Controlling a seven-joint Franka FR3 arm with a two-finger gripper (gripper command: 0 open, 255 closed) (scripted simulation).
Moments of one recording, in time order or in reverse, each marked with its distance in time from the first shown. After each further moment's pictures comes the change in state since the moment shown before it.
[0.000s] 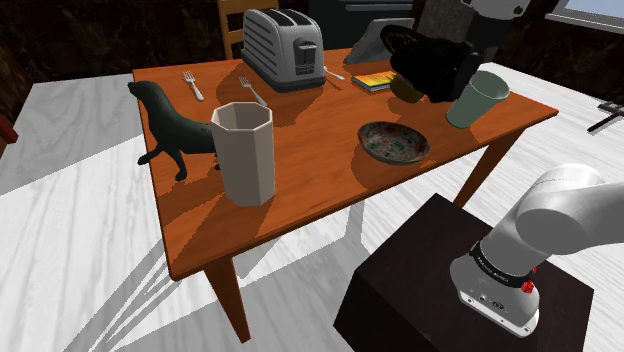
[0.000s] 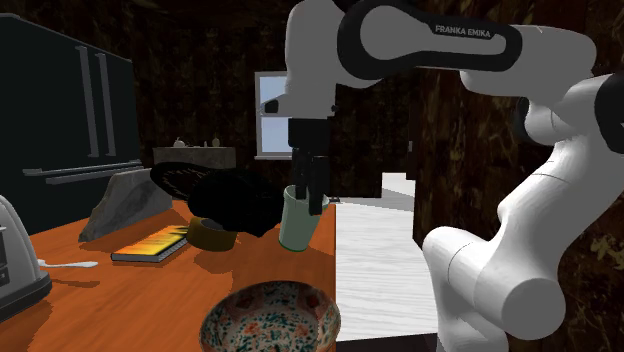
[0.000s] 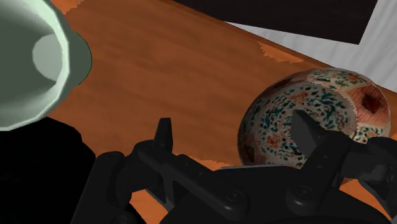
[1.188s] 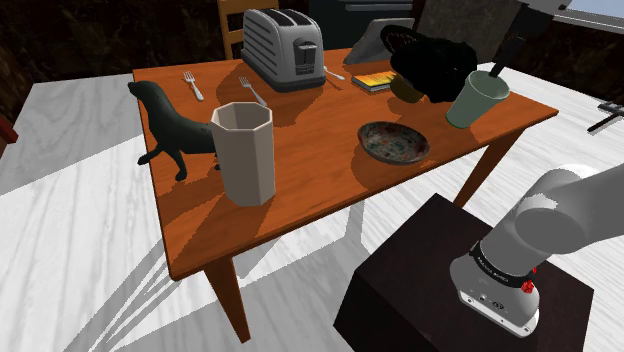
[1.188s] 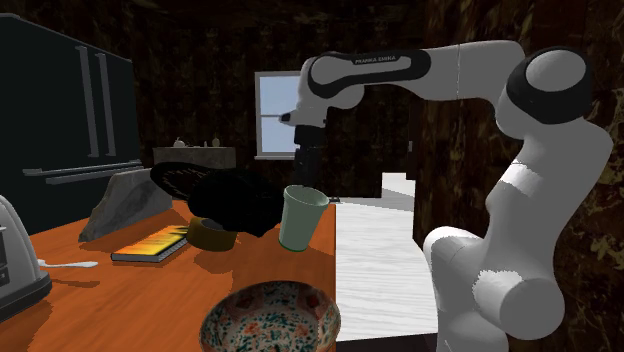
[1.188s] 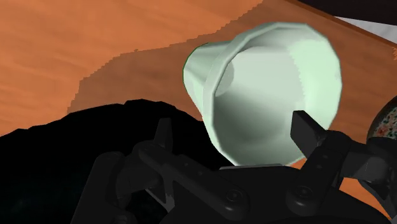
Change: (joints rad) arm -0.019 0.235 -0.538 0.262 -0.043 0.101 -0.479
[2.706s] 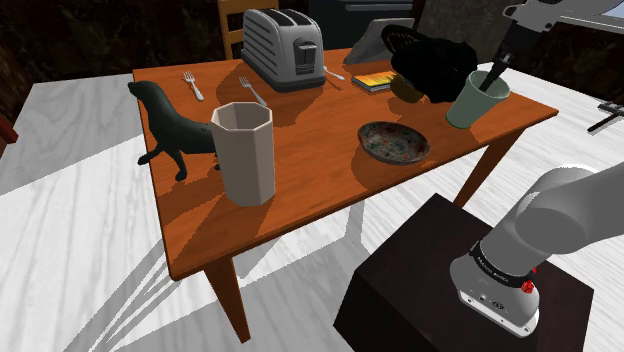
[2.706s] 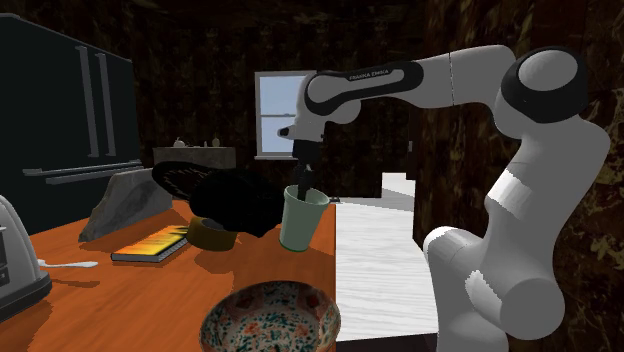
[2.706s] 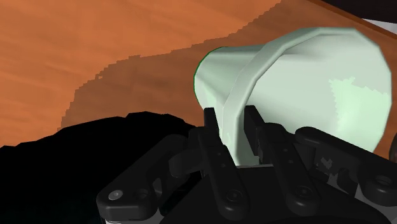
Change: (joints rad) arm 0.003 0.018 -0.042 -0.080 -0.002 0.100 -0.020
